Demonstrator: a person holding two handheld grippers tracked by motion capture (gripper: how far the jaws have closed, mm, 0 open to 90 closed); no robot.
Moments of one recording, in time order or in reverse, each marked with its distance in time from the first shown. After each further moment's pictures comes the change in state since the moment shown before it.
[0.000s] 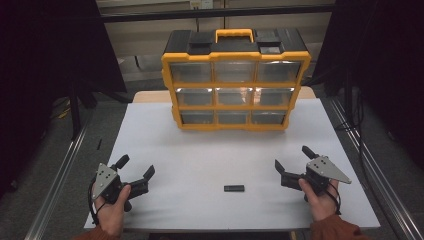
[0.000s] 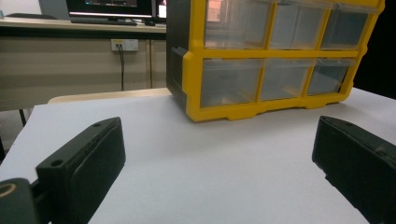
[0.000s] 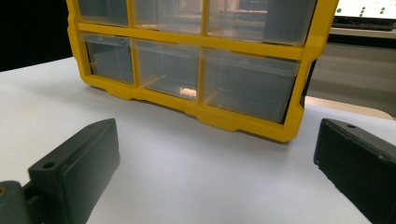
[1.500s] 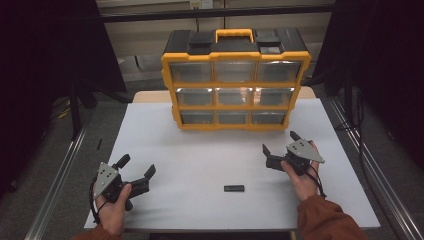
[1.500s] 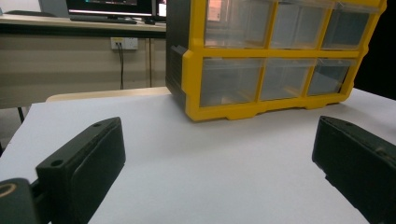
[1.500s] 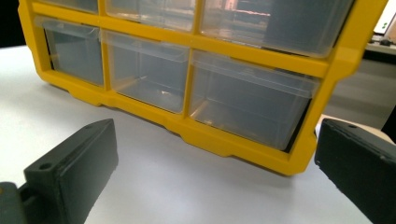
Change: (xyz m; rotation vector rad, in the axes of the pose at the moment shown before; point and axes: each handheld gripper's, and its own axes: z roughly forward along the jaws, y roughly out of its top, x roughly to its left) left arm 0.000 0.000 0.002 -0.005 -0.006 -0.018; right arm 0.004 0.005 0.064 0.008 -0.063 -0.092
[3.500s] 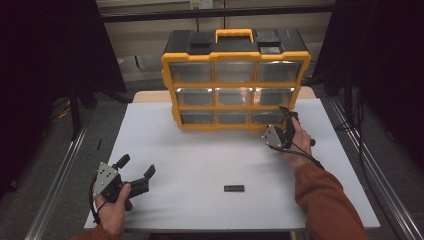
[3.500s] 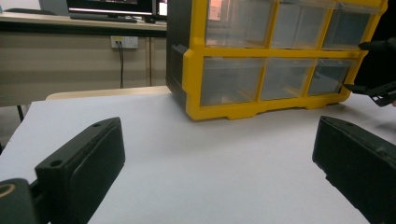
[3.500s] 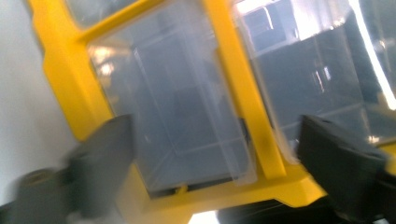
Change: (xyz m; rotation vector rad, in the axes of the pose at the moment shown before) left arm 0.001 0.000 0.000 0.015 0.003 0.005; right arm -0.017 0.011 0.075 0.146 -0.197 -1.028
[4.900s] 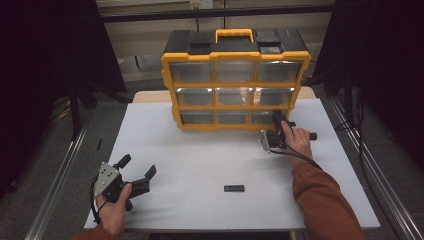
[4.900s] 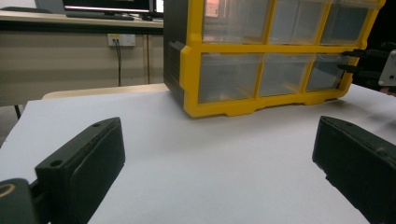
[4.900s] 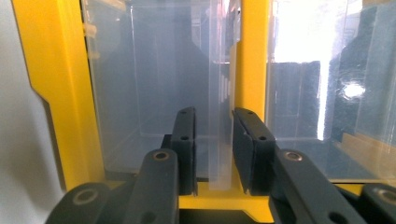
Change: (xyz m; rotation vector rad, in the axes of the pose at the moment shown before) left arm -0.001 -0.001 0.002 0.003 -0.007 -0.003; right arm 0.011 0.003 0.008 0.075 -0.094 -0.280
